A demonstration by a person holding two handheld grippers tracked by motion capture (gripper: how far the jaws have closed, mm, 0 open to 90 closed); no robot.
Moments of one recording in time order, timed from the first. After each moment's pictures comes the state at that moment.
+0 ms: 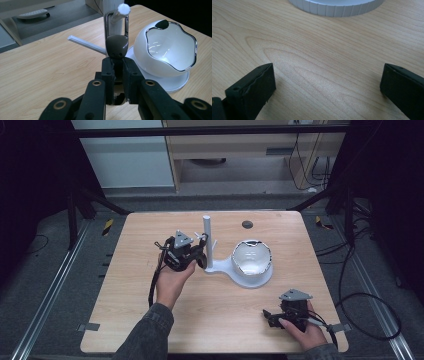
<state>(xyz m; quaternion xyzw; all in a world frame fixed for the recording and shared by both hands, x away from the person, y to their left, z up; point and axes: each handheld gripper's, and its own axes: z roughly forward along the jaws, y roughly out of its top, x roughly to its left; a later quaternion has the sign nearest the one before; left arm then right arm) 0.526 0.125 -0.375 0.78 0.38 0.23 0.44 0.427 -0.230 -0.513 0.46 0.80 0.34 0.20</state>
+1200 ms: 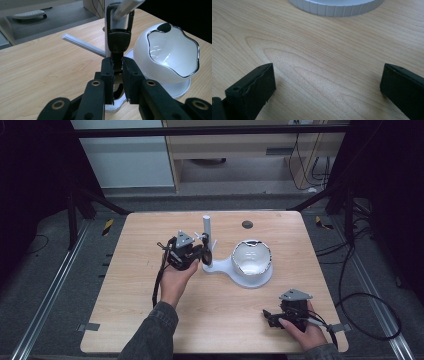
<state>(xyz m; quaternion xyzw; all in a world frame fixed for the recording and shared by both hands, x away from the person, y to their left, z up) 0.538 0.121 -0.389 0.77 0.38 0.22 0.46 0.427 -0.230 -0.513 0.46 0.80 0.34 0.20</state>
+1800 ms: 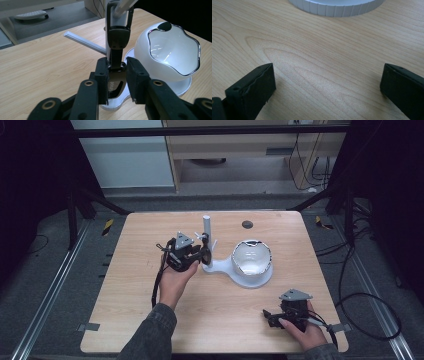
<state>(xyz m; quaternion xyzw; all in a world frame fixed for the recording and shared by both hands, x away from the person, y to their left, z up) 0.532 0.123 -0.391 0.77 0.39 0.23 0.46 0.427 -0.230 -0.513 0.46 0.80 0.34 0.20</state>
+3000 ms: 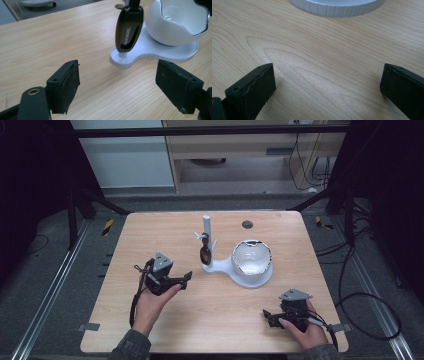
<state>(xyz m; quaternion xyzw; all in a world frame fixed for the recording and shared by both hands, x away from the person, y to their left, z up) 0.484 0.181 -0.417 0.77 0.41 0.23 0.43 0.428 -0.230 -0.513 0.45 0.80 0.34 0.20</state>
